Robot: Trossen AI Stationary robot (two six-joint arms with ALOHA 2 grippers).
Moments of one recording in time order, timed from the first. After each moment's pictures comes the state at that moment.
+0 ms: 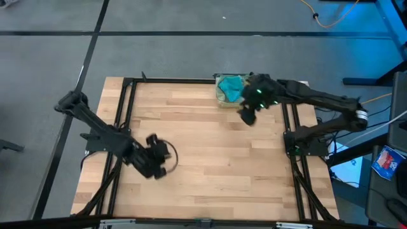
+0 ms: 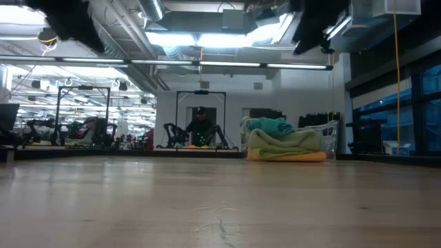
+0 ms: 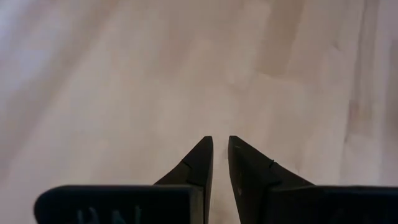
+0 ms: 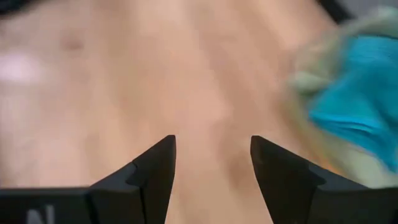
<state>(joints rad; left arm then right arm) -0.64 1.30 0.93 -0.71 -0.56 -0.88 -0.30 1.26 1.24 -0.87 -0.05 0.20</state>
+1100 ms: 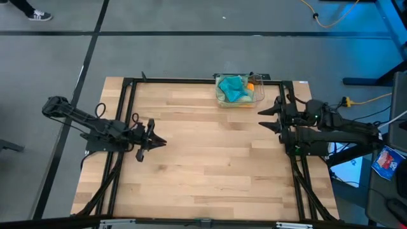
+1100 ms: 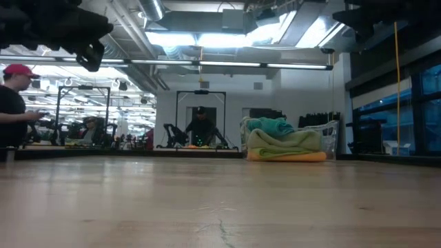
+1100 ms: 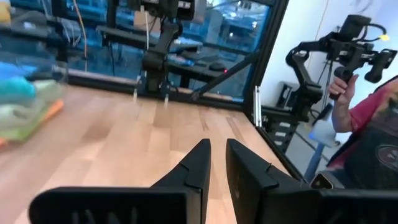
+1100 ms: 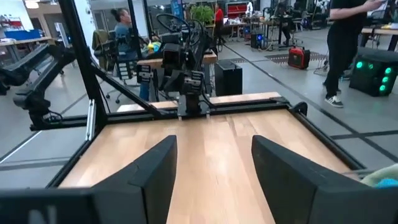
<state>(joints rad) -0.33 0.51 0.13 0.39 -0.20 -0.22 -0.15 0.38 0.48 -0.15 -0.13 0.07</state>
